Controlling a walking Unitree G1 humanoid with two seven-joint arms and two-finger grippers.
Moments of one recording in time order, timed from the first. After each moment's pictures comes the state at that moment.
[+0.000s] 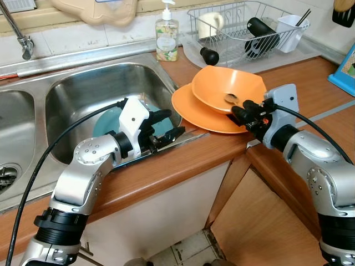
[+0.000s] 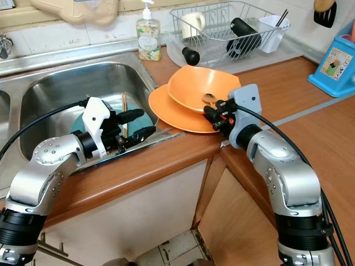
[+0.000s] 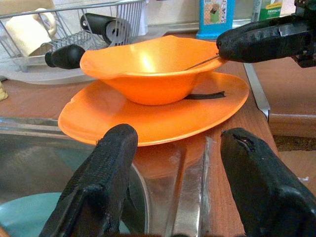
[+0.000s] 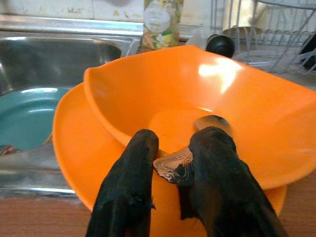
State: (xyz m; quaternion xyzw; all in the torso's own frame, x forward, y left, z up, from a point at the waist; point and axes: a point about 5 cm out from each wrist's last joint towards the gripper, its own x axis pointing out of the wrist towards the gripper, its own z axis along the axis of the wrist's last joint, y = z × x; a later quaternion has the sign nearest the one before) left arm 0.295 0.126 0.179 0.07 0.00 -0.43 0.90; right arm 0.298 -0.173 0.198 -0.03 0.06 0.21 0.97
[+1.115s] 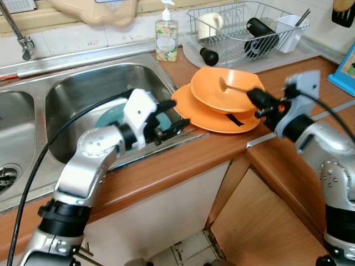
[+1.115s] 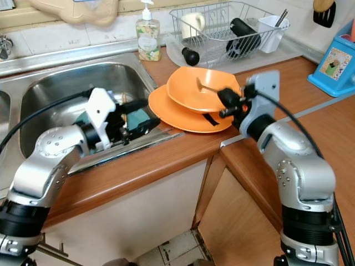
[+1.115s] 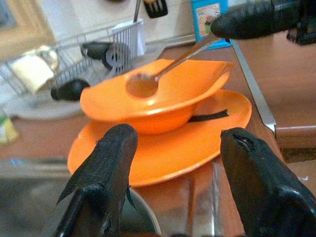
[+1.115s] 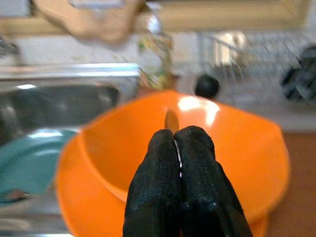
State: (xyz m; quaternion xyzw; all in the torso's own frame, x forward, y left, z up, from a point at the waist) left arm 0.302 0.113 0.202 0.13 -0.06 -0.44 0.89; right arm 0.299 -0.182 0.227 0.02 0.00 0.23 0.97
